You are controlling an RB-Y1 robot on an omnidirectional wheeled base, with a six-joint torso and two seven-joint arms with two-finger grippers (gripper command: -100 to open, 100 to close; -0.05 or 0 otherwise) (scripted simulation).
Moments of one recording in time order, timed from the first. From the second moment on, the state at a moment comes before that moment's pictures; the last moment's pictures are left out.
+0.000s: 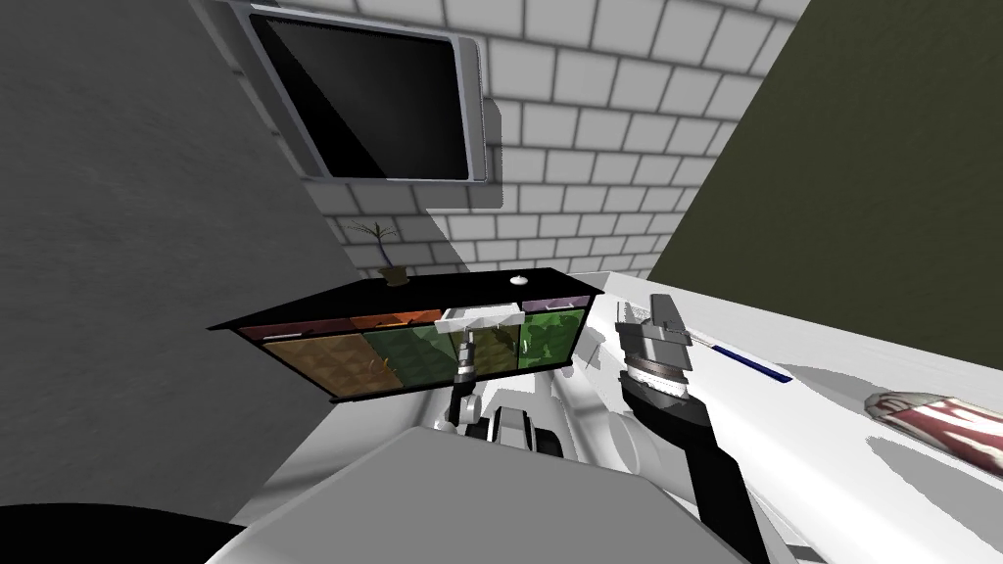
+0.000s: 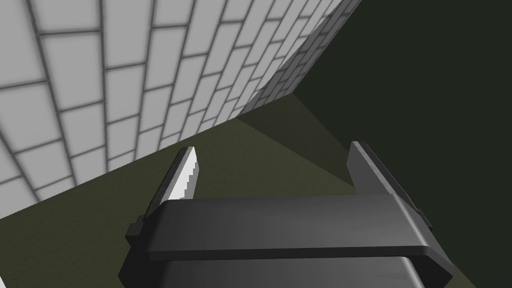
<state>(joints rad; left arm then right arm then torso) -0.02 -0.04 -0.07 -0.95 0.27 -1.18 -0.22 0.45 0.02 -0.05 -2.34 -0.03 -0.54 0.15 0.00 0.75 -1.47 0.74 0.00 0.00</state>
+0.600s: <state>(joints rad) -0.14 -0.02 0.01 -0.86 0.29 -1.15 -0.25 0.45 0.02 -0.05 -2.34 -0.03 -0.54 0.15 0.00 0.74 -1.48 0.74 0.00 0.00</state>
